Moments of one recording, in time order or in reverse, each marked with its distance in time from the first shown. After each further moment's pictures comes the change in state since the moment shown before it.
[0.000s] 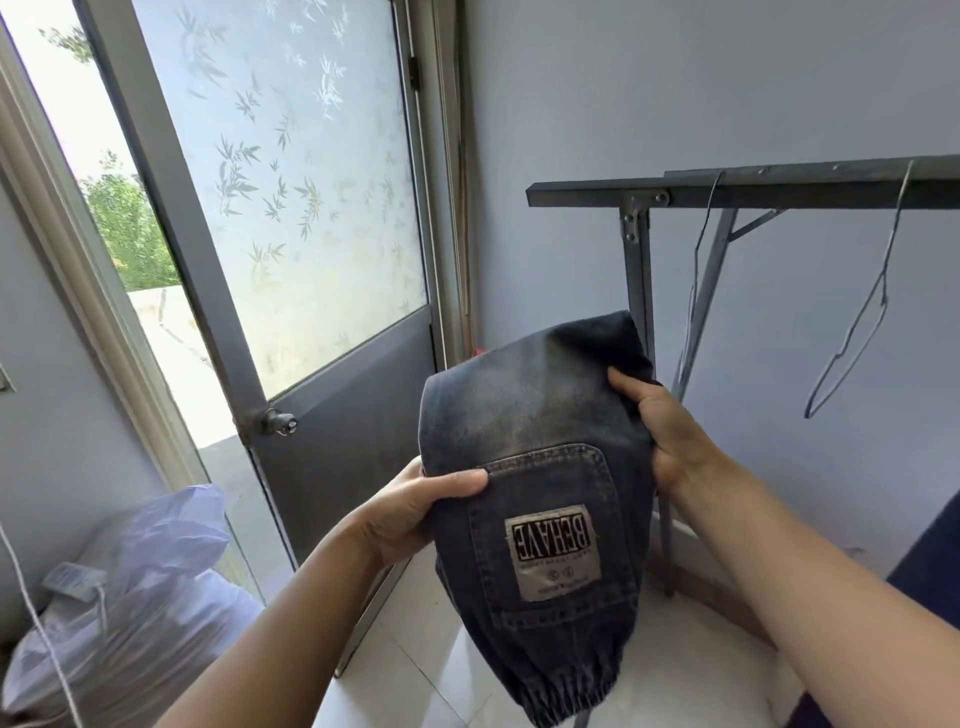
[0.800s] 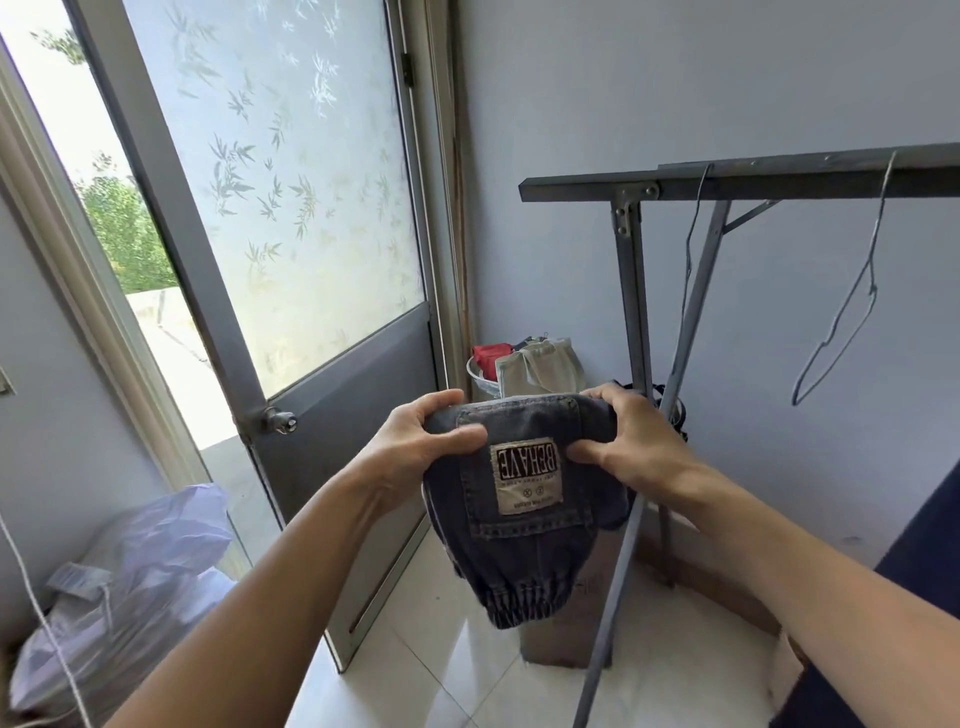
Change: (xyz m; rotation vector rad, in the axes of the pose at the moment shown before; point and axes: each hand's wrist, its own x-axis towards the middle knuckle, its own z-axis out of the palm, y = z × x) left_hand 0.020 0.032 0.004 0.352 0.312 0.087; right_hand -0.019 0.012 -0.016 -1.200 -0.028 -0.335
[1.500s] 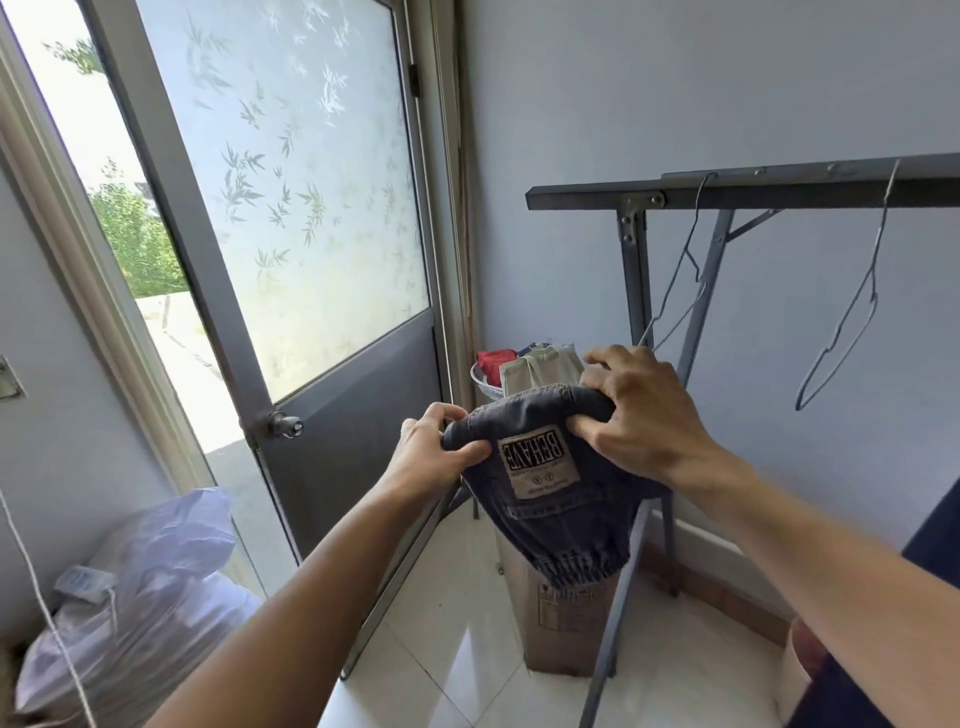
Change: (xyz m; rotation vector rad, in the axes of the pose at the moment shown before) left_hand 0.010 -0.020 0.003 0.548 0.182 0.037; right_hand 0.005 -0.028 -0.009 -0.656 0.191 -0.295
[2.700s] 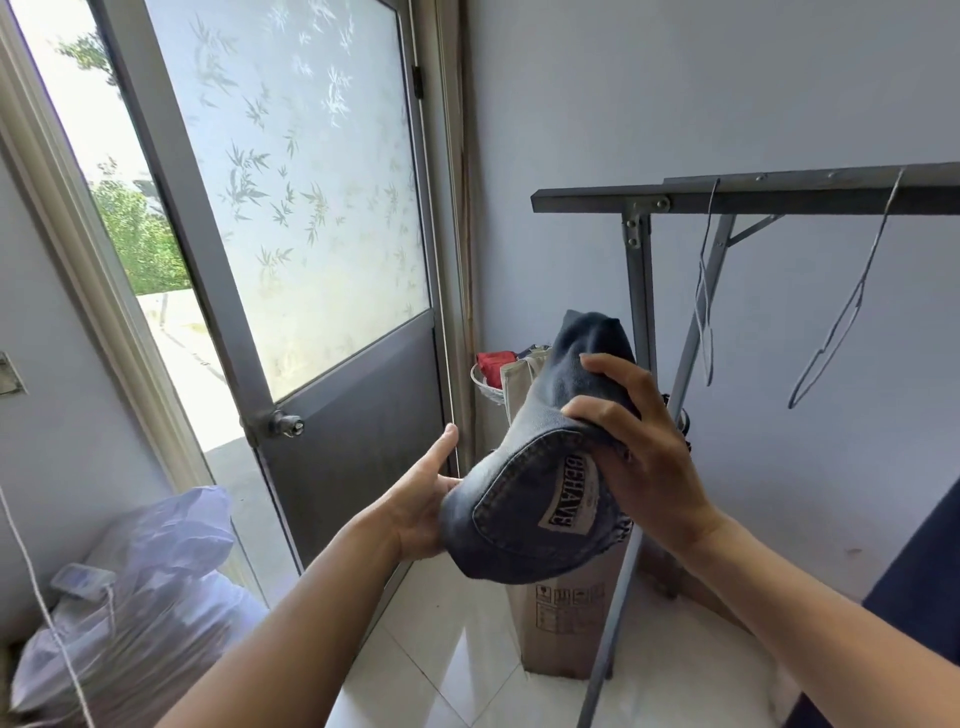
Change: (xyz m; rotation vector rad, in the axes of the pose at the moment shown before) left_hand -0.030 -0.004 -0.001 -0.992 -0.544 -0.581; right_hand -0.031 -0.002 0.034 0.480 0.518 -0.432
